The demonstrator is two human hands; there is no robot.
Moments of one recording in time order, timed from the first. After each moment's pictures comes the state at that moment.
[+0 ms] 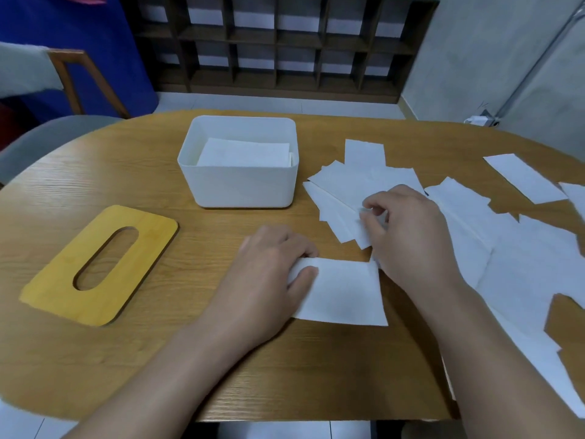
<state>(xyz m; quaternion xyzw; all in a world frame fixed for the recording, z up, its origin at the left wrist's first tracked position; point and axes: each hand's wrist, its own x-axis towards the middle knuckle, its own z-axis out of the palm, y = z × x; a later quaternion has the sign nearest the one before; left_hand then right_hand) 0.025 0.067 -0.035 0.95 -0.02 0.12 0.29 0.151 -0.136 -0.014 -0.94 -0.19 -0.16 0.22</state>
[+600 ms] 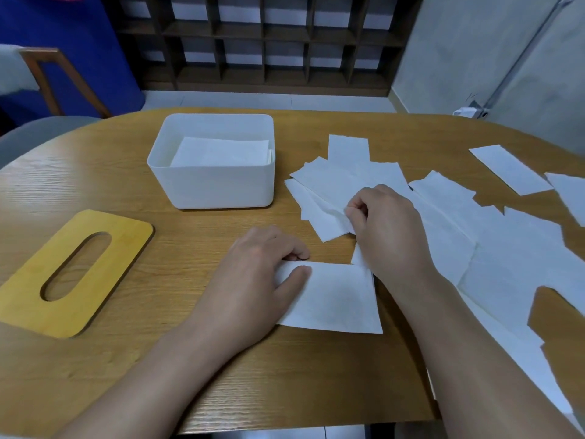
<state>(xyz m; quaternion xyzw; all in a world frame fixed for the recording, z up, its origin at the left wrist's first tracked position) 0.031 0.056 -0.036 0.94 -0.03 0.12 0.33 0.169 -0.137 -0.029 -0.95 -0.17 -0.14 0.23</state>
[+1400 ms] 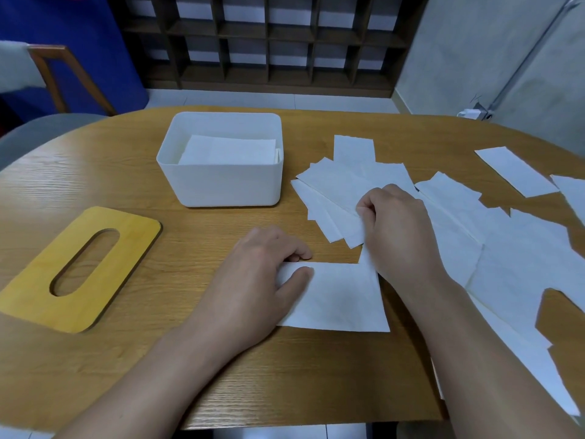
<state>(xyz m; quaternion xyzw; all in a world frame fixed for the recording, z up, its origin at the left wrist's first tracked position) 0.027 0.061 -0.035 0.93 -0.02 0.12 0.34 0.162 -0.139 -0.026 -0.95 -0.18 -0.15 0.19</state>
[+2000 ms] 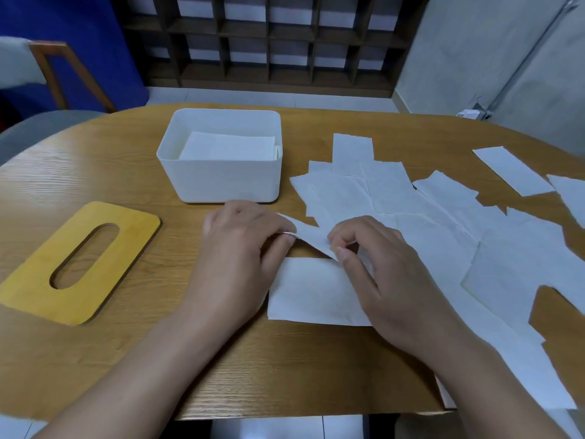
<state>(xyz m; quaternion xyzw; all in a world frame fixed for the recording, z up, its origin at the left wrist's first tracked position) 0.035 0.073 -0.037 0.93 0.00 0.26 0.26 0.089 -0.158 -0.018 -0.89 -0.32 -0.04 0.32</state>
